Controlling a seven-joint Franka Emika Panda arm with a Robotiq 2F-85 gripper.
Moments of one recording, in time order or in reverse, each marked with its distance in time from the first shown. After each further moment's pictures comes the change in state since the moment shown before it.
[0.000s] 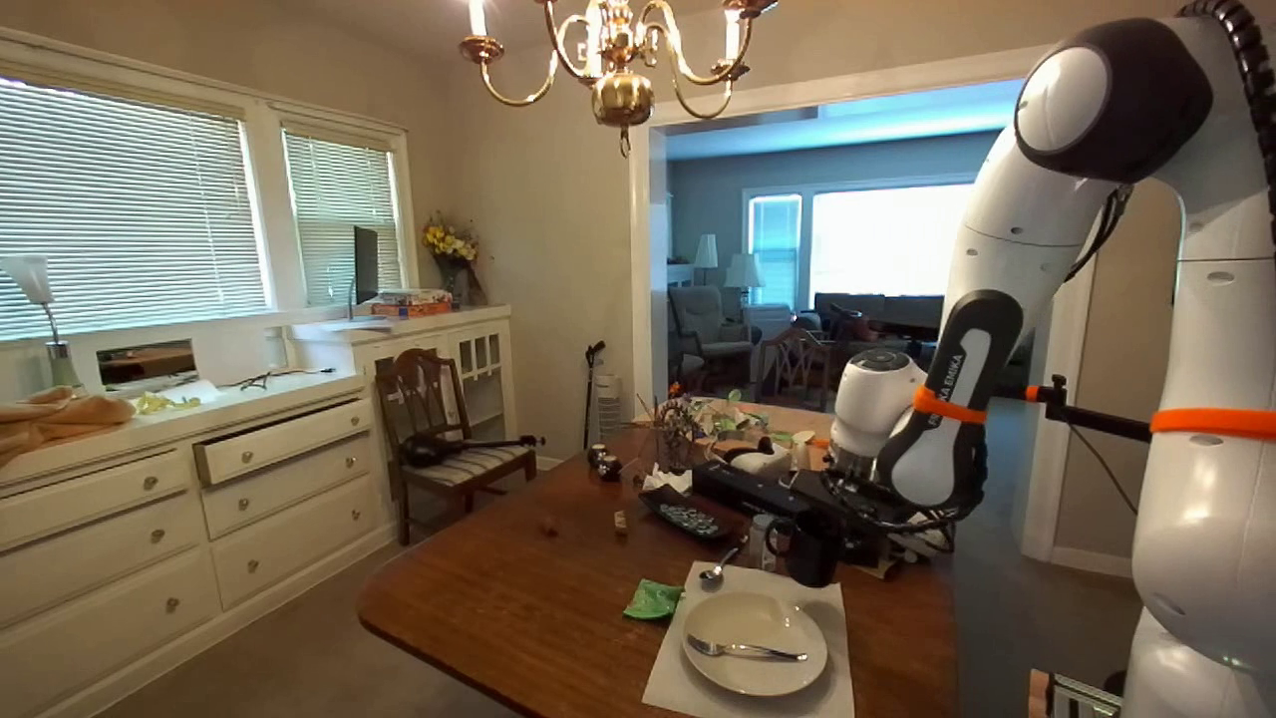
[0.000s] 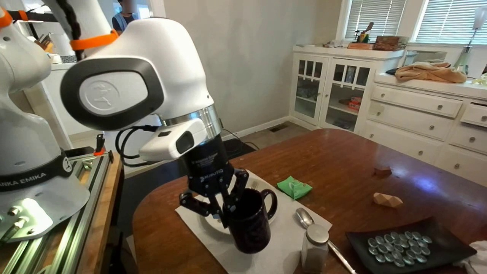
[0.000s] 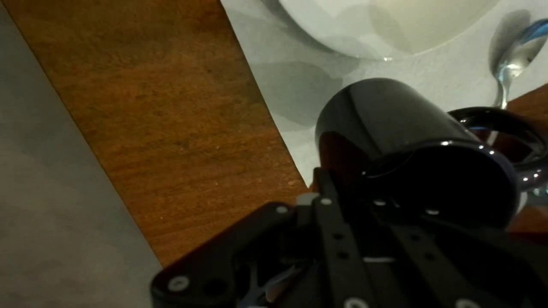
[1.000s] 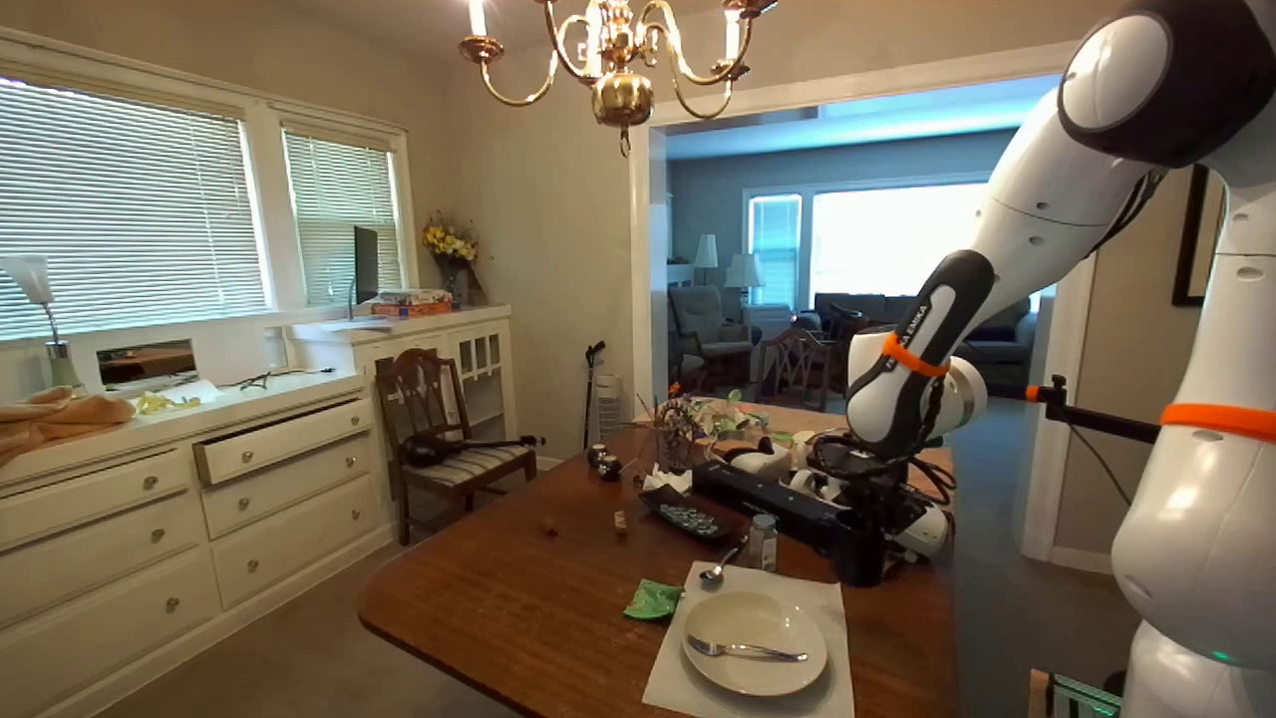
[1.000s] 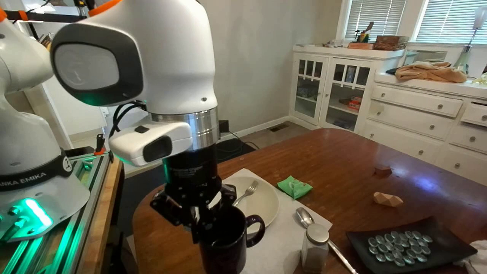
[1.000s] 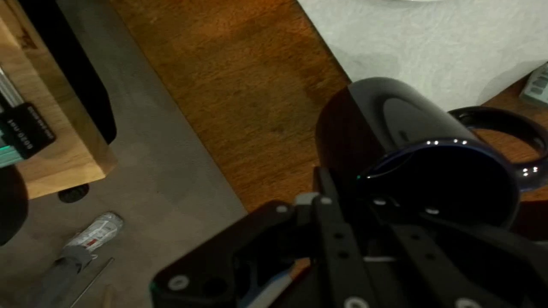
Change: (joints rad) arm -0.117 -0.097 0.098 0.058 0.443 -0.395 -0.224
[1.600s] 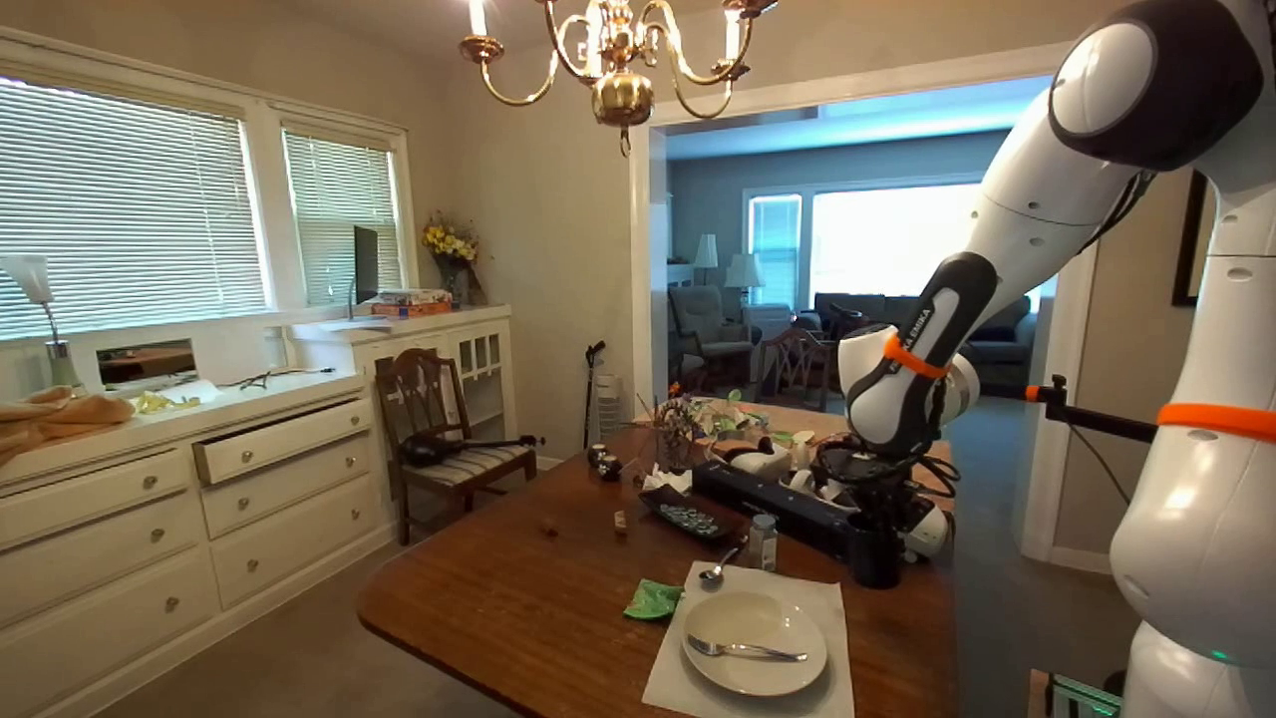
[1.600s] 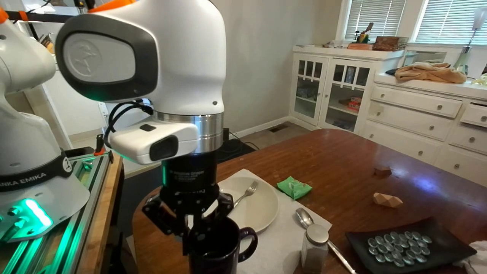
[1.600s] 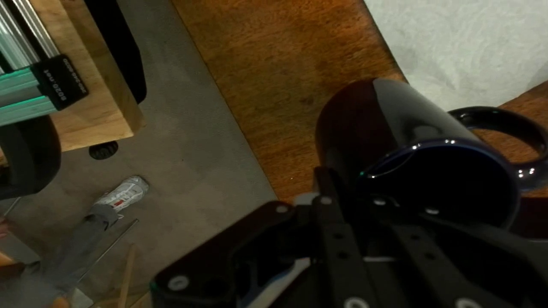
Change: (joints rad) arm -0.008 0.020 0.001 0.046 -0.137 -0.103 0.062
